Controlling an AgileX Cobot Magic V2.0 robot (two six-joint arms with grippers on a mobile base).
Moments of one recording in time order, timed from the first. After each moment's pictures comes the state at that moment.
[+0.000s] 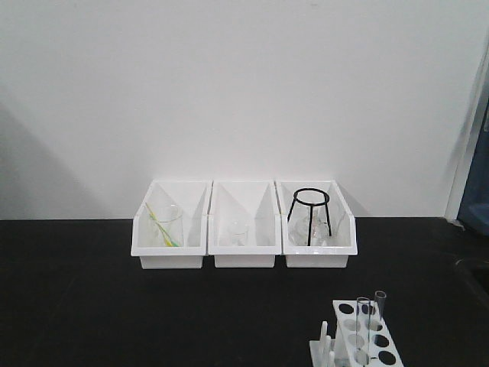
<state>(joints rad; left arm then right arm) 0.08 -0.01 0.03 0.05 0.29 -0.16 0.04 -0.01 0.03 0.00 0.01 -0.02</state>
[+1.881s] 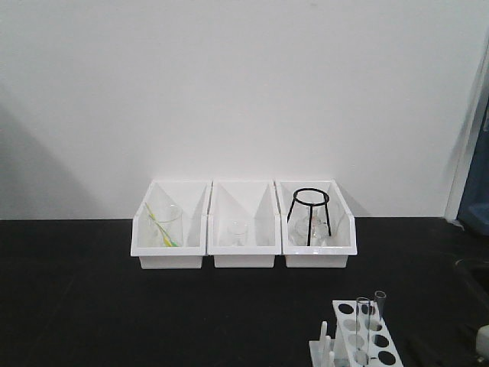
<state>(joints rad) 0.08 -0.01 0.03 0.05 0.29 -0.16 0.04 1.20 -0.28 -0.38 -0.61 0.26</state>
